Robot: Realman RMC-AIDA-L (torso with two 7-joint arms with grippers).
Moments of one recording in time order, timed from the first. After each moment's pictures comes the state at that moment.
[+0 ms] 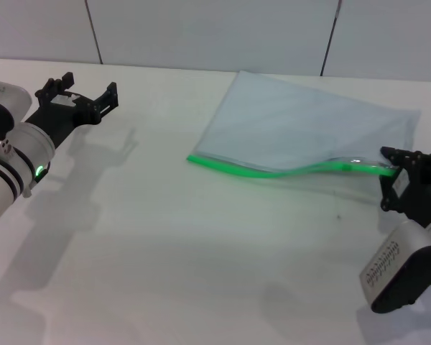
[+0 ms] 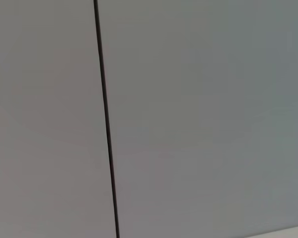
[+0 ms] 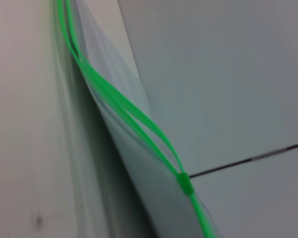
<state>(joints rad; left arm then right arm) -0.63 -2.03 -1.58 -0.09 0.03 -0.83 2.78 0.19 2.04 -2.24 -0.83 0.90 -0.54 -1.56</state>
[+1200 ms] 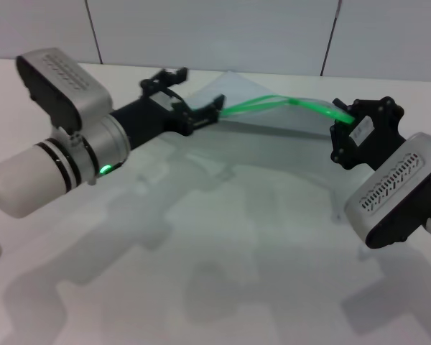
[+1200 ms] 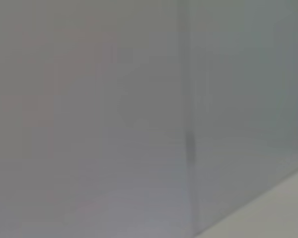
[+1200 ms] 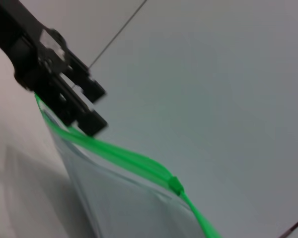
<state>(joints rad) -0.63 -2.02 -1.43 -0.31 0.40 -0.89 2.56 0.18 1.98 -2.18 -1.22 1.01 -0.22 -1.33</state>
